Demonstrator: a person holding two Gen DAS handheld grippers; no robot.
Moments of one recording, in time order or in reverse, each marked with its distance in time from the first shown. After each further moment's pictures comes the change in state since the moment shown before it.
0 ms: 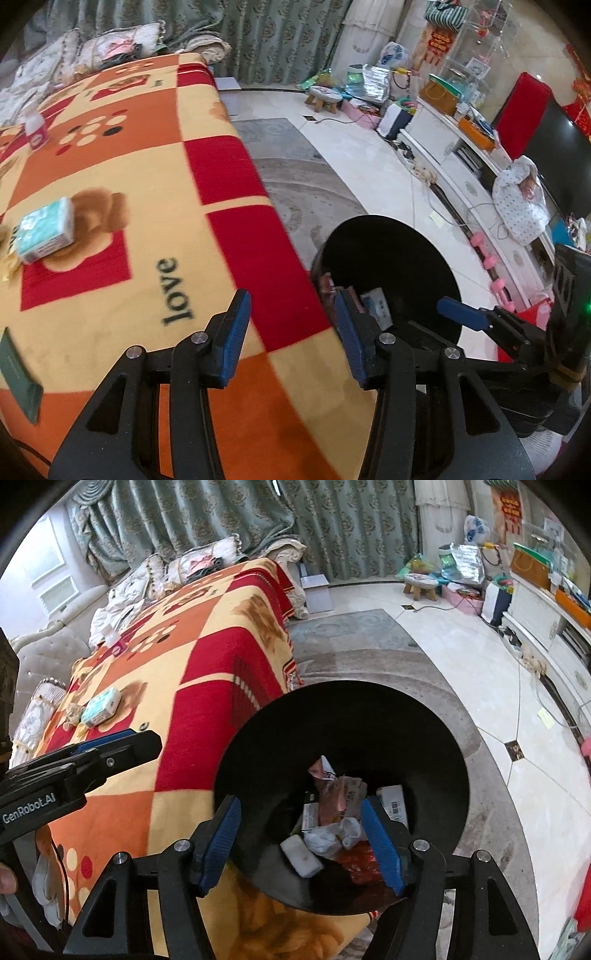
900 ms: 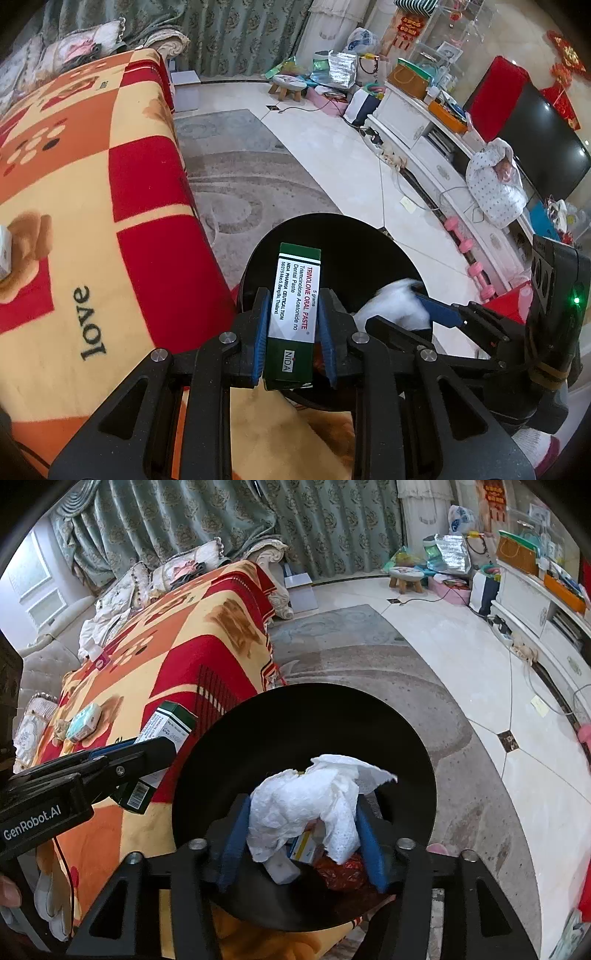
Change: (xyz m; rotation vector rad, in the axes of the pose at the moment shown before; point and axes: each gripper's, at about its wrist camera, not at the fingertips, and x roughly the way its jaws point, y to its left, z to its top) left arm 0.039 -0.047 0.019 0.059 0.051 -0.124; right arm 0.008 -0.038 0.007 0.059 0.007 -0.018
